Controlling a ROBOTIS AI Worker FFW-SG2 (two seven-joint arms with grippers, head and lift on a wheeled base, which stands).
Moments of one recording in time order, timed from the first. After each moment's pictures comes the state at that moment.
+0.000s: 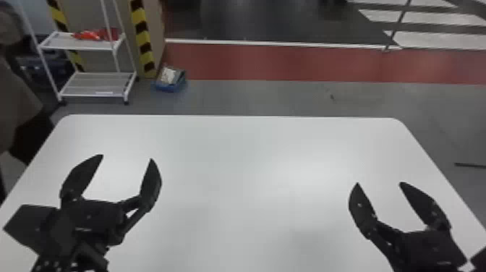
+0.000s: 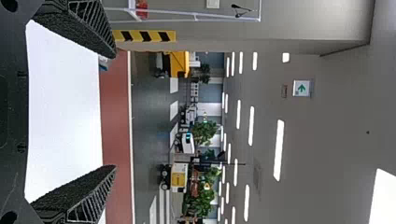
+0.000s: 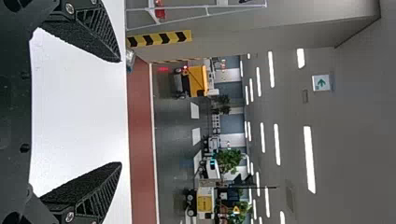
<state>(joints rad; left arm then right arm) 0.50 0.17 -0.07 -2.07 0.12 -0.10 0.02 0.73 -0.04 -0.16 -2.26 -0.20 0.00 0.18</state>
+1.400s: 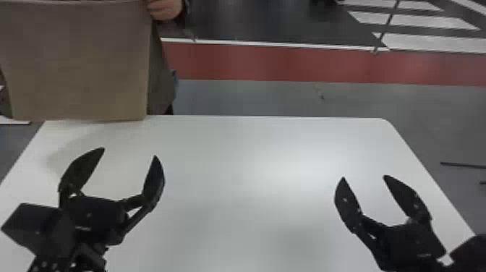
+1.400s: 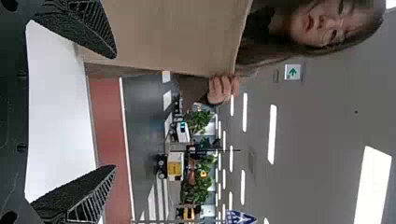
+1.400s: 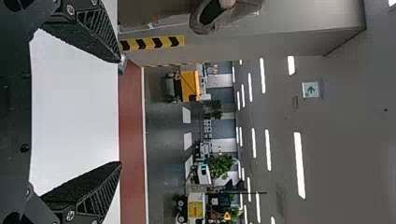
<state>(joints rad) 0.50 0.18 -0.11 -2.11 0.06 -0.09 0.02 0.70 -0.06 -0.14 -2.22 -0.20 -0.07 0.18</state>
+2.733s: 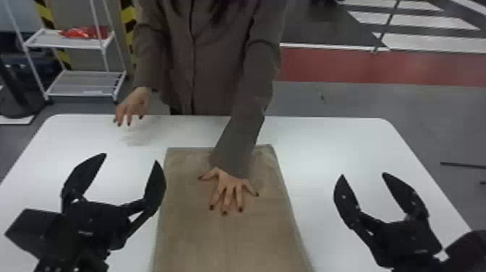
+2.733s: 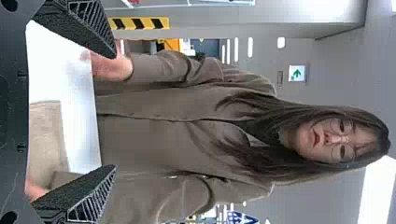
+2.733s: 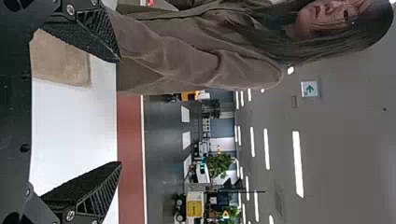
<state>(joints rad) 0.50 0.17 -0.12 -2.08 0.07 -0.11 0.03 0.67 -0.06 -0.14 -2.19 -0.19 -0.08 0.18</state>
